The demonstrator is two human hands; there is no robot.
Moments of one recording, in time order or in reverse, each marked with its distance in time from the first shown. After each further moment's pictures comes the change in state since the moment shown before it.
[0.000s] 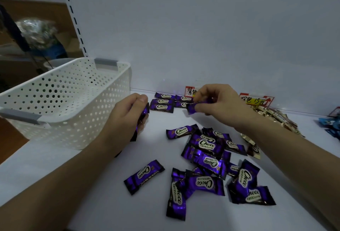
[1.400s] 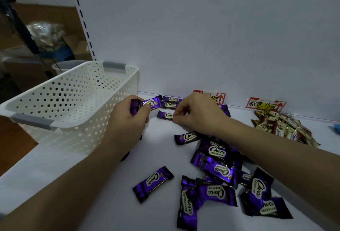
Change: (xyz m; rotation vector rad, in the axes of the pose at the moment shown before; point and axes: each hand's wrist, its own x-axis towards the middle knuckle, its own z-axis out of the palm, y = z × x) left_hand 0.010 -0.013 -0.008 0.118 0.228 0.013; right_hand 0.030 -0.014 0.060 -0.473 -0.083 -0.218
